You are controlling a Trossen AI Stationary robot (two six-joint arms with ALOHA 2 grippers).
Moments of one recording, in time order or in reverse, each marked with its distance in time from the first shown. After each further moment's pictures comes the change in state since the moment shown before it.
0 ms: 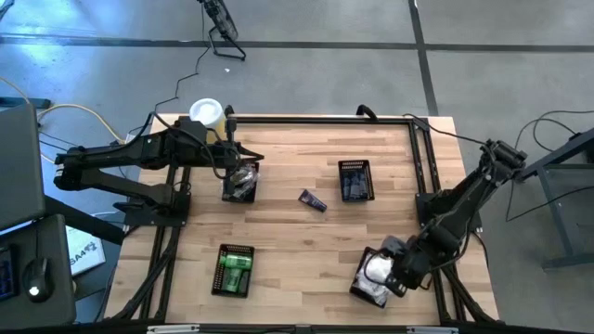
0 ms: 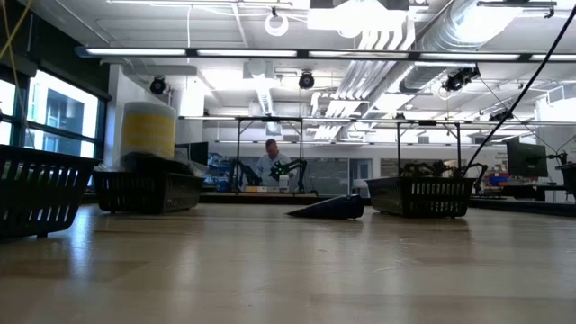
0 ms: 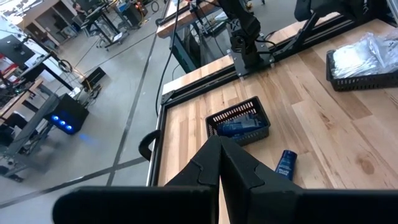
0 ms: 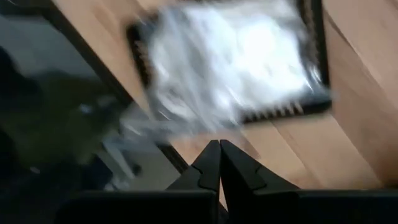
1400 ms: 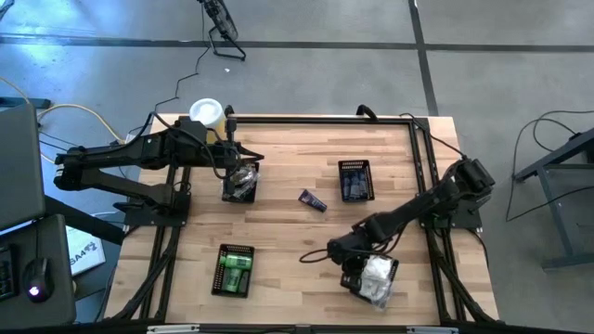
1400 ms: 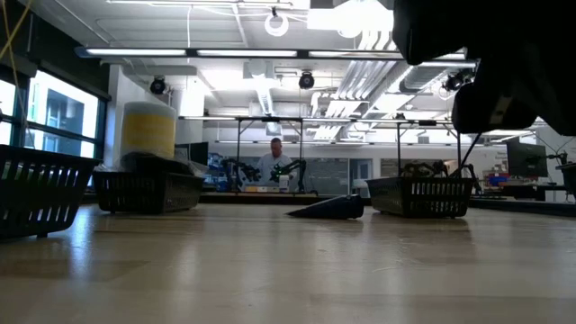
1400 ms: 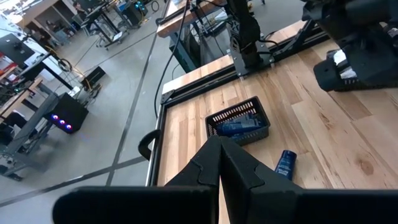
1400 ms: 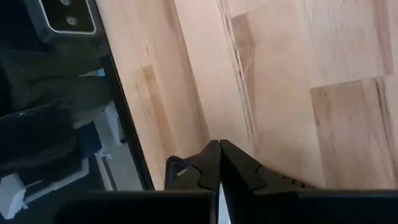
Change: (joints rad) left arm 0.000 0.000 0.000 0.000 0.000 -0.004; right arm -0.378 0.381 0.087 0.352 -0.261 -0.740
